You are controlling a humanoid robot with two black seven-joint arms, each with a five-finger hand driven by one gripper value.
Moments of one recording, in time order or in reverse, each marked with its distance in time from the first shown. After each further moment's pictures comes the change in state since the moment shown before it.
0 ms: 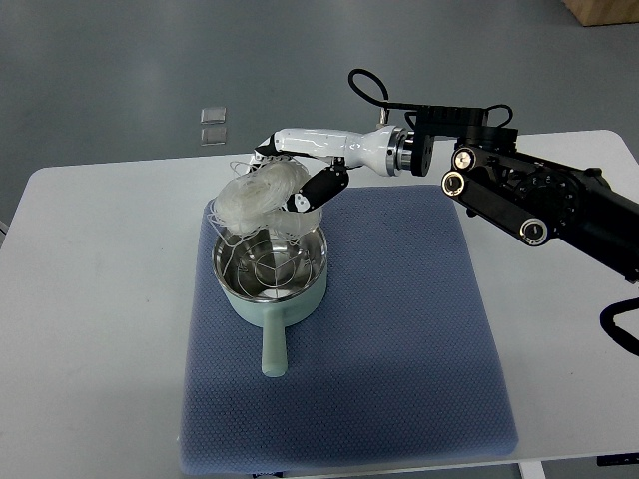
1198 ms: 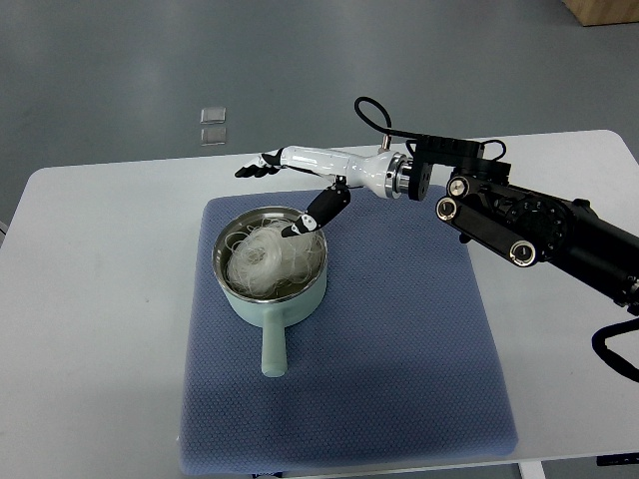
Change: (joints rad) left arm 0.000 0.000 0.000 0.000 0.000 0.000 0.000; right arm -0.069 0.003 0.042 -0.032 0.039 -0.069 0.006
